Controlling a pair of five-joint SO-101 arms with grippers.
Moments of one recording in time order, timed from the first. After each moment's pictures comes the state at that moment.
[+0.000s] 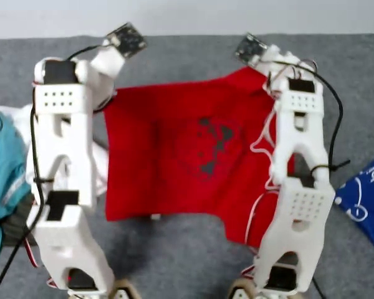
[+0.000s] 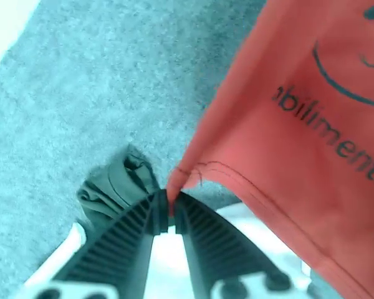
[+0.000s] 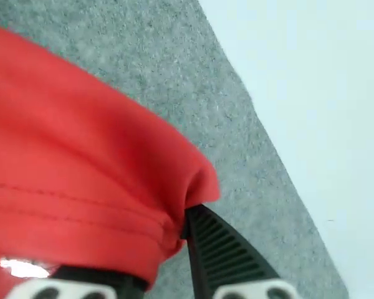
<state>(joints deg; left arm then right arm) -4.7 23.2 -36.7 92.1 -40.7 4.6 41.3 -33.3 38.8 61.8</state>
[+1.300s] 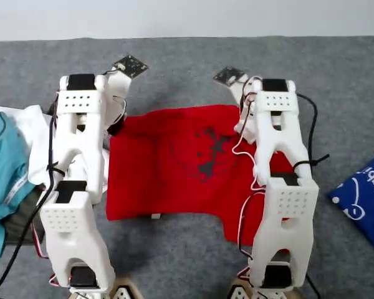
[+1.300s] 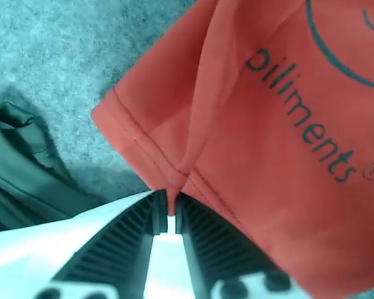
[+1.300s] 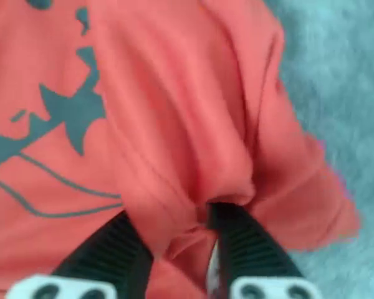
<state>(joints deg) -4.2 31.7 -27.6 92.2 -29.2 -2.5 41.1 -35.1 84.6 39.7</state>
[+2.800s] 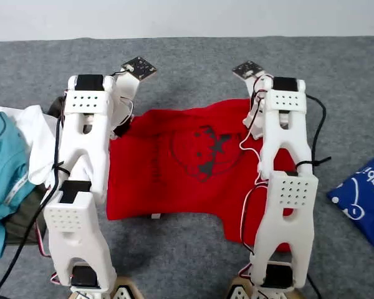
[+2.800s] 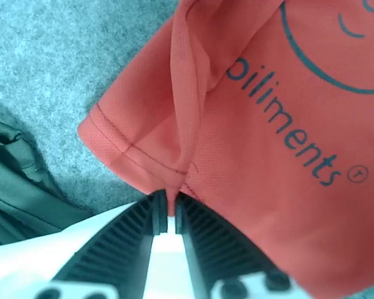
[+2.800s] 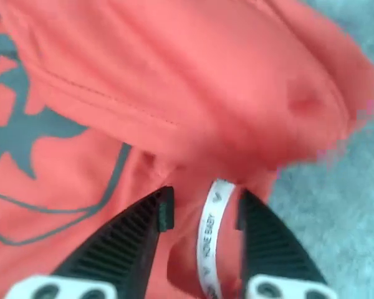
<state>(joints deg) -1.7 31.7 -27.3 92.2 -29.2 1.1 51.7 -49.9 89.1 31.3</state>
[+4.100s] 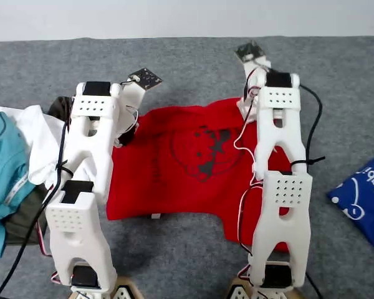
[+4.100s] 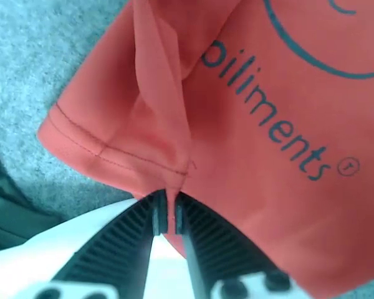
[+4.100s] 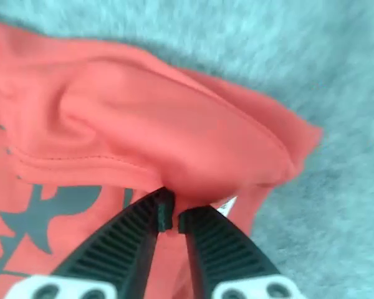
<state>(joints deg) -0.6 31.7 -20.9 89.8 -29.1 -1.3 54.3 -59.8 84.2 23.0</state>
